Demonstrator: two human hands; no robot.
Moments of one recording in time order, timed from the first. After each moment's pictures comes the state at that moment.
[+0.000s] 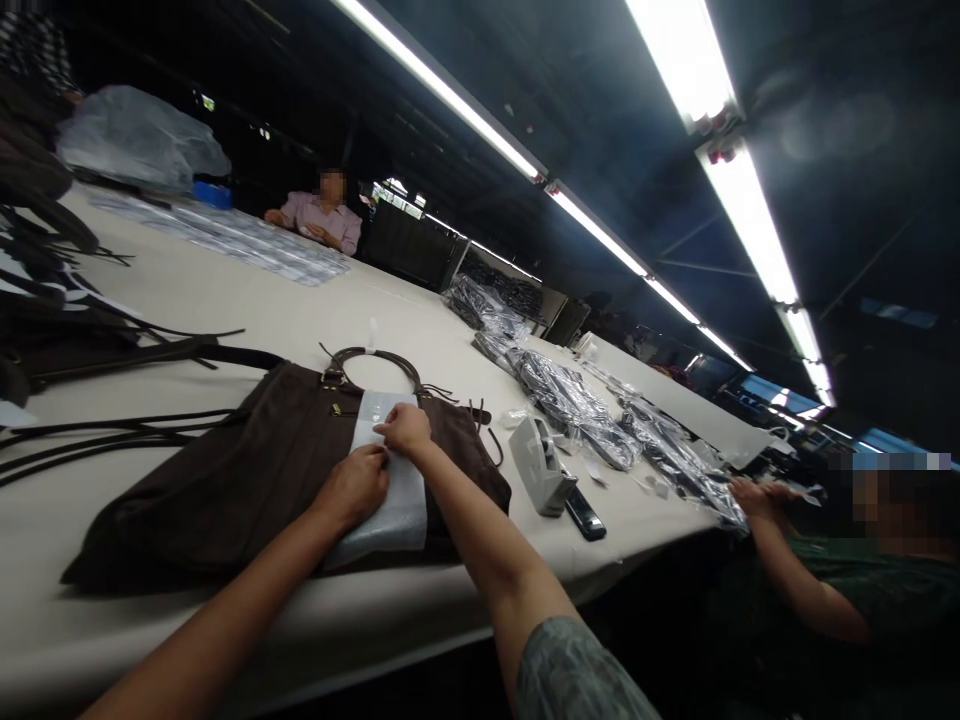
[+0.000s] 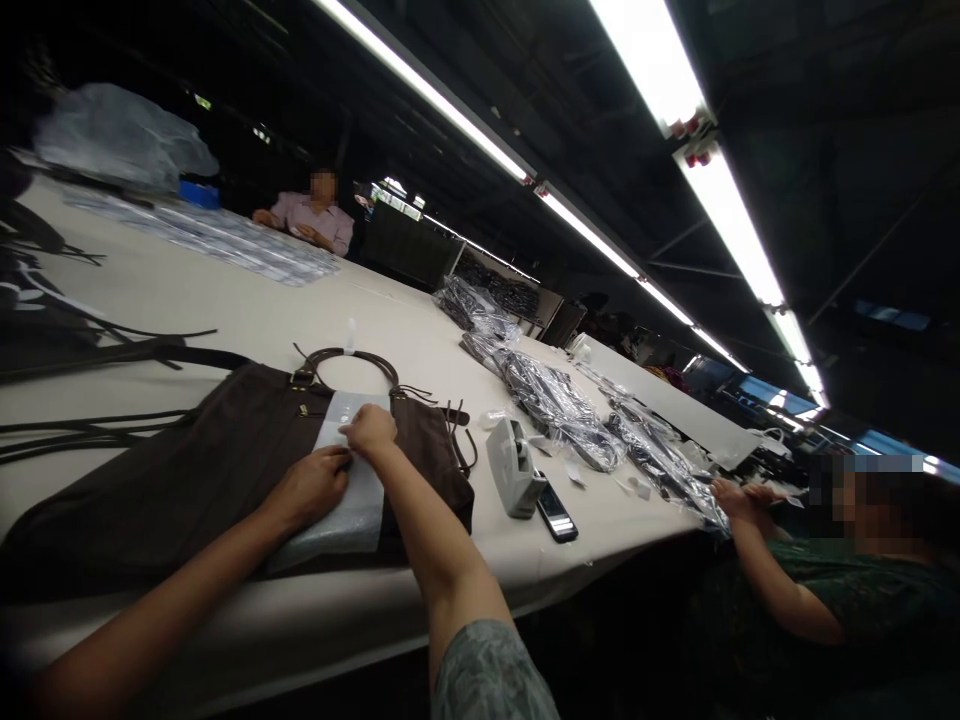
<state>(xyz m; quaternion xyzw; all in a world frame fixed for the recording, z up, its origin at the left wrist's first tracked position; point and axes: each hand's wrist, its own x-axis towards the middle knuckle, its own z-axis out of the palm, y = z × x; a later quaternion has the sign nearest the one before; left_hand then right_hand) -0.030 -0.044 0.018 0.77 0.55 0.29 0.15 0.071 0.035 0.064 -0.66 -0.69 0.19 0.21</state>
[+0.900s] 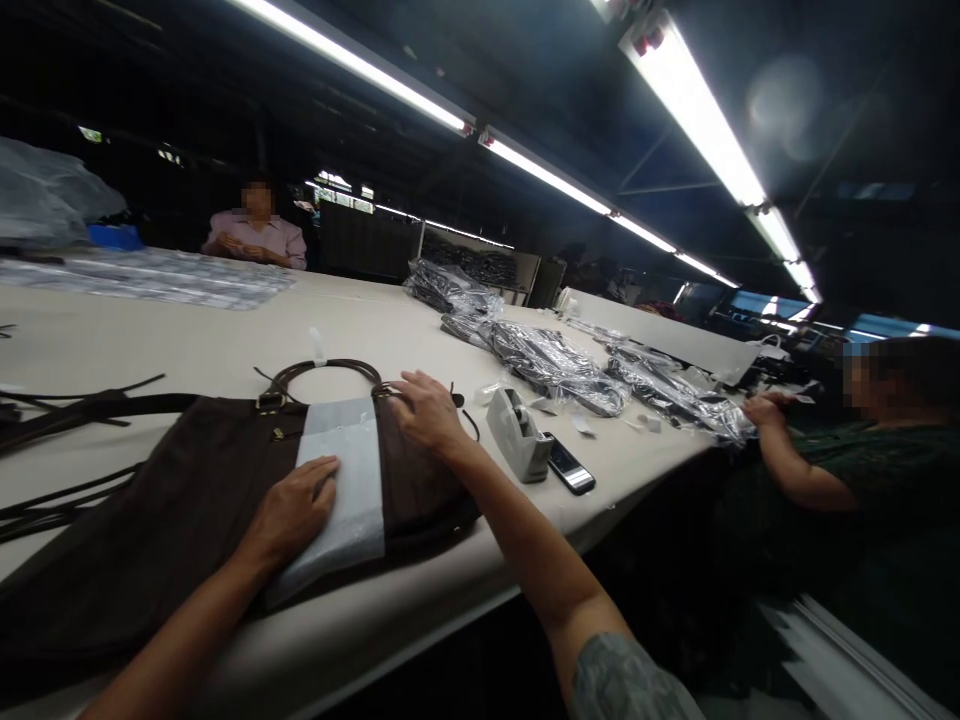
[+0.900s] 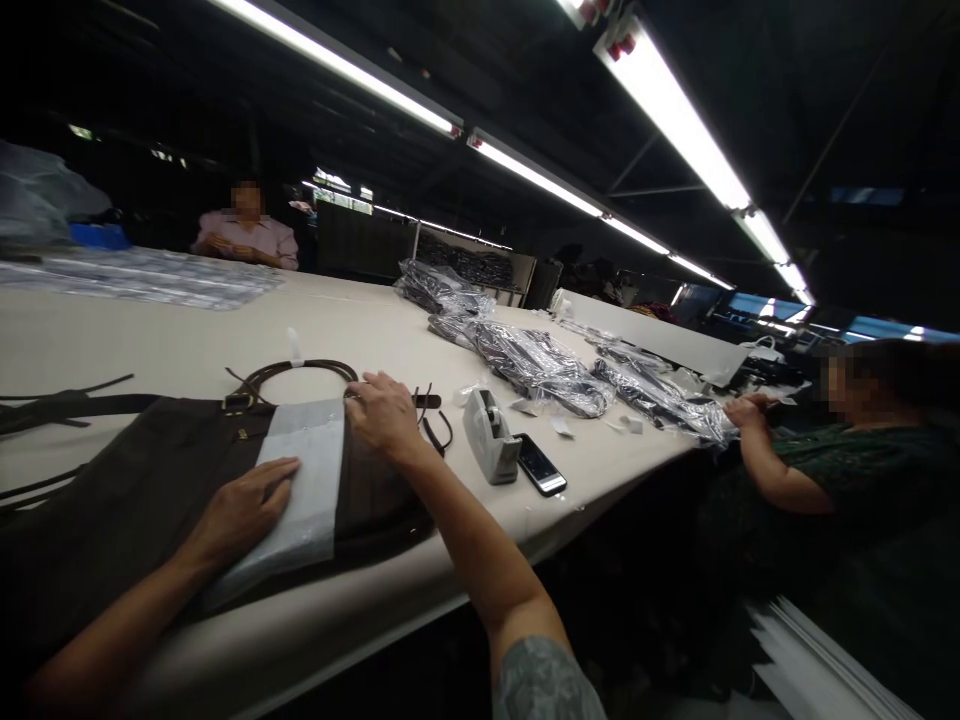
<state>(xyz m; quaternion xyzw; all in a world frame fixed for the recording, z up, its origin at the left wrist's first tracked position) -0.038 -0.035 0.009 0.78 0.54 0.30 0.09 0.171 -0.037 0.134 -0.55 -0.78 0.01 0.31</state>
